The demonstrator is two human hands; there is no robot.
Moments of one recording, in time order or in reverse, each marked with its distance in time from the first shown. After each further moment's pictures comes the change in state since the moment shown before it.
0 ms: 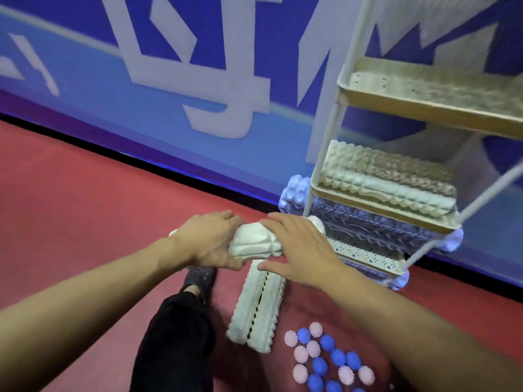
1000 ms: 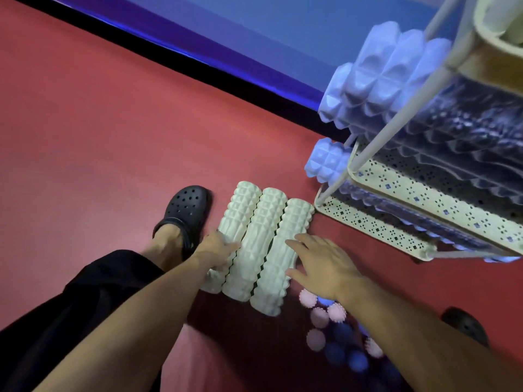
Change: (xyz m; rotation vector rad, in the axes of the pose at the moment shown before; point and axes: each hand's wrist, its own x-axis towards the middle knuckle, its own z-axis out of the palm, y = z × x) left_hand 0.094 -0.046 0.415 -0.755 -0.536 -0.889; right_hand -0.022 0.110 0.289 0.074 -0.689 0.147
